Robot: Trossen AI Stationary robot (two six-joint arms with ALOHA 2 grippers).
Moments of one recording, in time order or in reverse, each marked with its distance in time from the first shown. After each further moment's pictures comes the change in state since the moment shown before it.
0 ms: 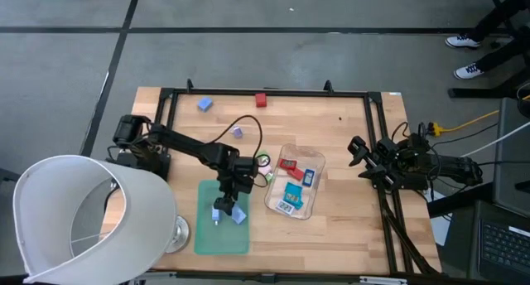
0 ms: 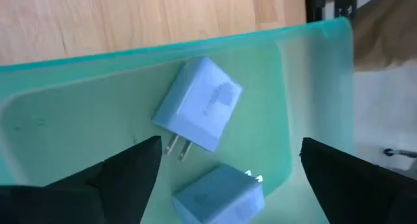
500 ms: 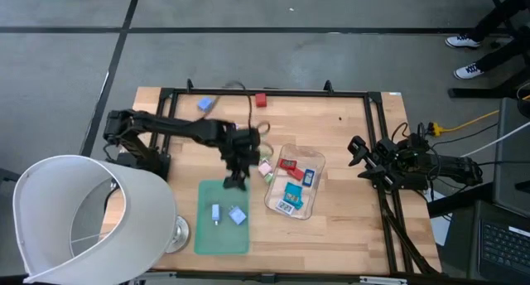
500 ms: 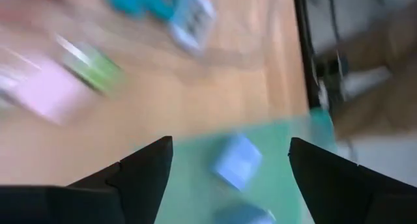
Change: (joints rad) left arm 0.165 -0.118 0.155 -0.069 -0.088 0.004; right arm -0.002 0.000 0.000 -0.009 0.000 -0.022
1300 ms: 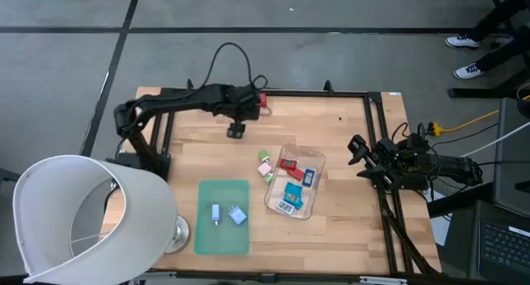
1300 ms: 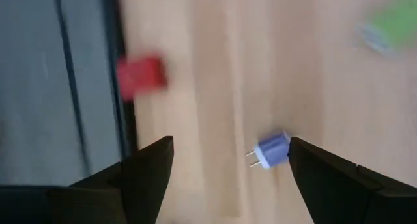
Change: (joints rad) left arm 0.325 0.101 0.201 -0.177 -0.764 0.594; right arm 0.000 0.000 0.000 0.000 0.024 -0.022
